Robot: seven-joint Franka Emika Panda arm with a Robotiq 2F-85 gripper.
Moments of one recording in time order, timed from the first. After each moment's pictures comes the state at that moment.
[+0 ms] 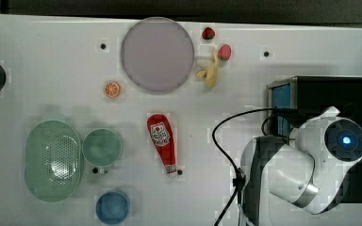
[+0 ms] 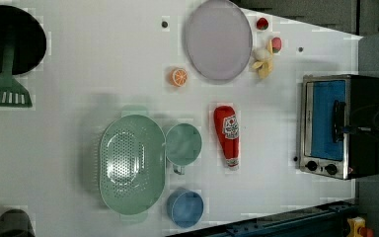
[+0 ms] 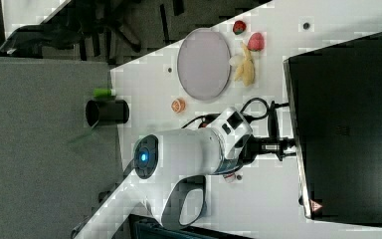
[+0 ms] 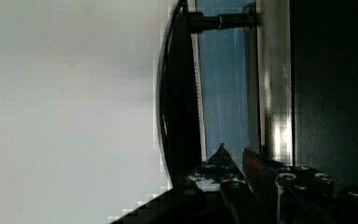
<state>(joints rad) -0.11 0.13 -0.42 -2.24 -0.12 0.80 -1.14</state>
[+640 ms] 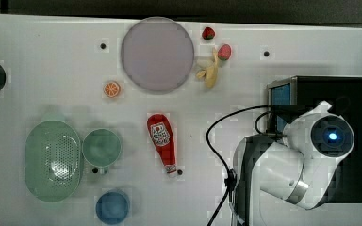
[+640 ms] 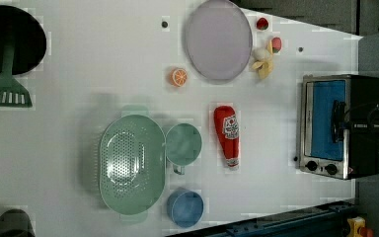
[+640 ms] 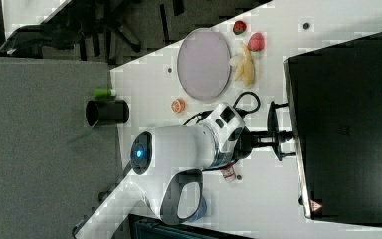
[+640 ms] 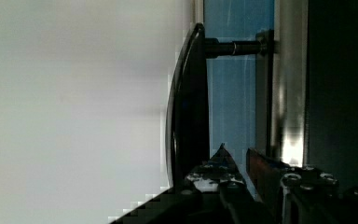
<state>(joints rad) -0.11 0.14 -0.40 -2.24 -0.18 0.85 -1.12</state>
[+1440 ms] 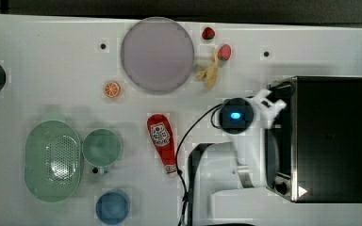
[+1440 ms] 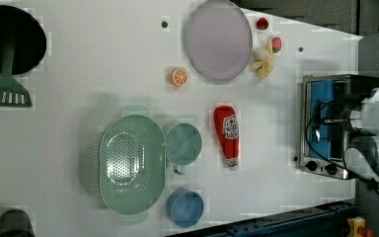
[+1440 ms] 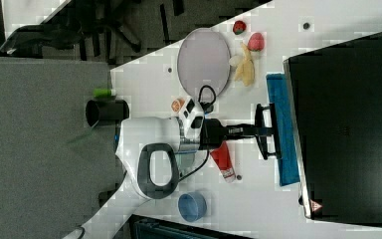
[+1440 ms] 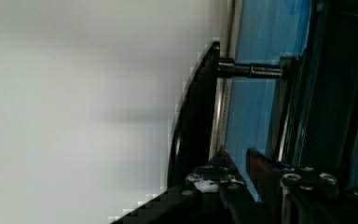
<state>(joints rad) -0.04 0.17 -0.24 -2.30 -0.61 0.84 -0.67</state>
